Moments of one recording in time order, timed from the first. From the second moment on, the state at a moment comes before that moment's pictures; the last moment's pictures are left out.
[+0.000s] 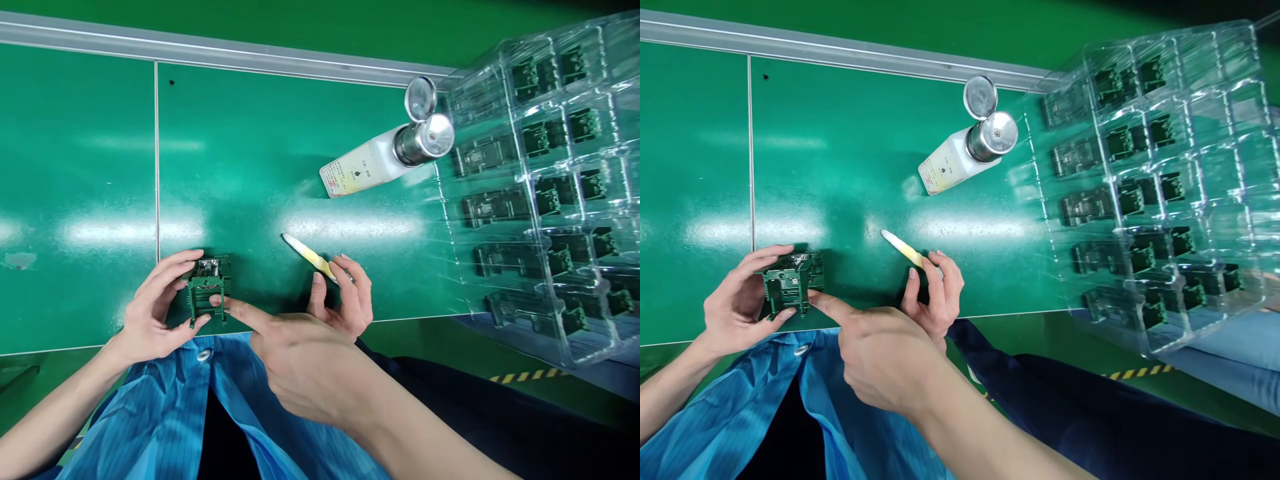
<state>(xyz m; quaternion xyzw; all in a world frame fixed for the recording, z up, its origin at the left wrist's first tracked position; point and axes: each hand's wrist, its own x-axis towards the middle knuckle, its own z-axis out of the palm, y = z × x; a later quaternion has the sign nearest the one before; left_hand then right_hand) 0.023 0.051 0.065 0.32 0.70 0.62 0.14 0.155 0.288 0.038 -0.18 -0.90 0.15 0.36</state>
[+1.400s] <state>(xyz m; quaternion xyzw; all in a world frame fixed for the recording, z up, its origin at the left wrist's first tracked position) 0.030 0.053 0.066 0.30 0.66 0.67 0.19 0.148 0.221 0.059 -0.02 -0.84 0.41 0.35</state>
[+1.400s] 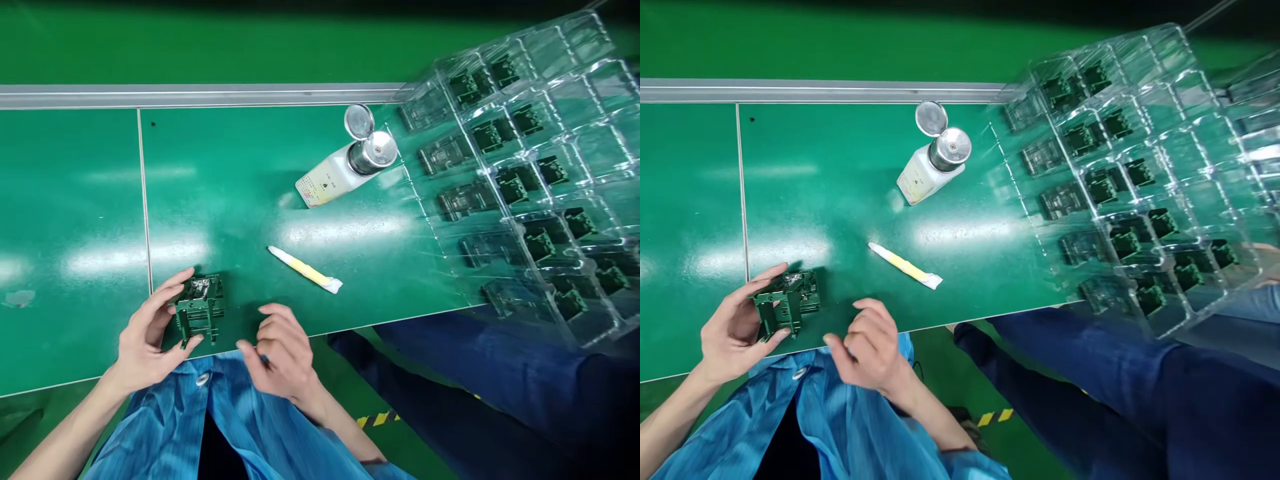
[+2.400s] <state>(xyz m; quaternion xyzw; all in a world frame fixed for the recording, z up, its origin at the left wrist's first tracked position) -0.005 0.030 0.065 0.33 0.73 0.60 0.06 0.164 0.304 0.054 -0.14 -0.87 0.16 0.45</state>
